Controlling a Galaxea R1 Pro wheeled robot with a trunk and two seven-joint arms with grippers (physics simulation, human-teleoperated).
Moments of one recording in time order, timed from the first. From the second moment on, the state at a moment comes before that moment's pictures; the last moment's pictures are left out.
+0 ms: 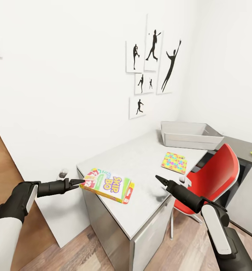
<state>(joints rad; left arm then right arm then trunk) -0.75 0.25 0.29 -0.79 -0.06 0.92 -1.20 -0.34 -0.05 -0.12 -1.50 -0.77 0.73 0.26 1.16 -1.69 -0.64</state>
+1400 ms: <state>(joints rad) -0.75 0.25 0.29 -0.79 -0.06 0.92 -1.20 -0.34 -0.05 -0.12 -1.50 -0.77 0.73 0.26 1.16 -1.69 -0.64</state>
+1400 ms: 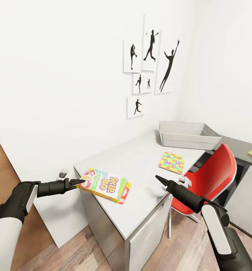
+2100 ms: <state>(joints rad) -0.75 0.25 0.29 -0.79 -0.06 0.92 -1.21 -0.34 -0.05 -0.12 -1.50 -0.77 0.73 0.26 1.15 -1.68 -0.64</state>
